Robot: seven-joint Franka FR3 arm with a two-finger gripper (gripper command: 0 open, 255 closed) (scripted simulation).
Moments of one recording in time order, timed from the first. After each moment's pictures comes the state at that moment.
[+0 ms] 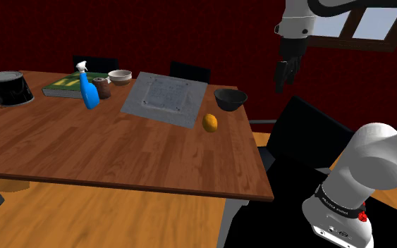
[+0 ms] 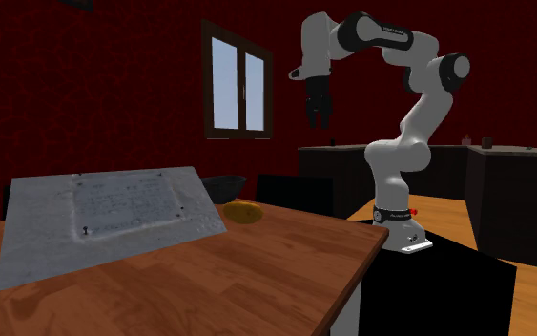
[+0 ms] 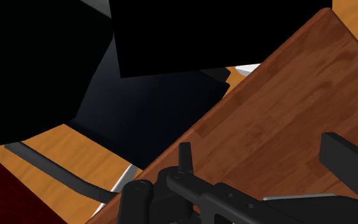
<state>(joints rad) -0.01 -0.74 0.00 -2.32 -0.07 1.48 0.03</state>
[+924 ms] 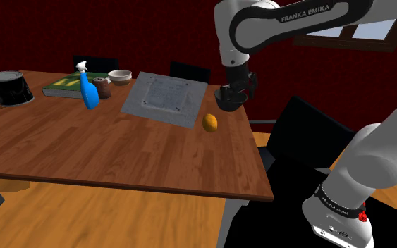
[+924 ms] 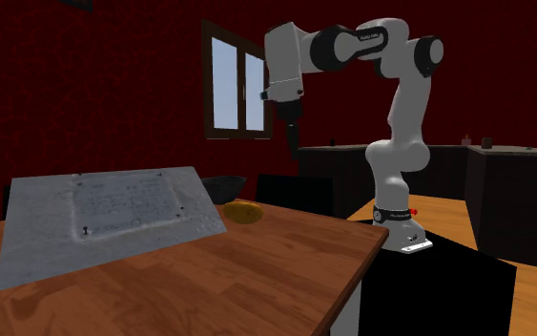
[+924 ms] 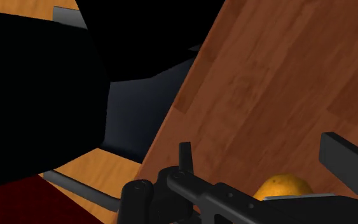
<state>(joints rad) -0.07 -0.26 0.26 -2.14 -0.11 1.61 0.56</state>
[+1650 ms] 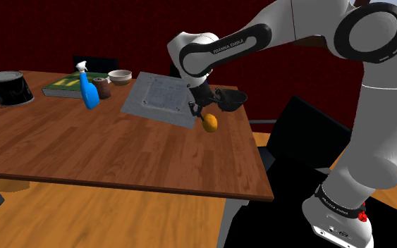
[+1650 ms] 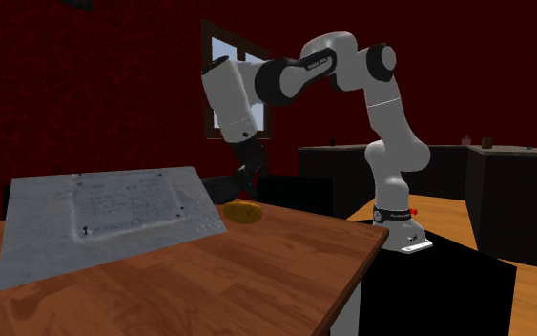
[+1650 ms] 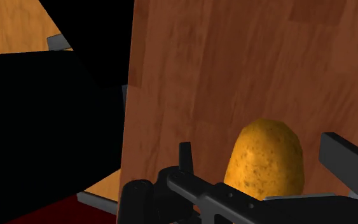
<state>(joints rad) -0.03 0.30 0.31 -1.71 -0.28 1.53 1.02</state>
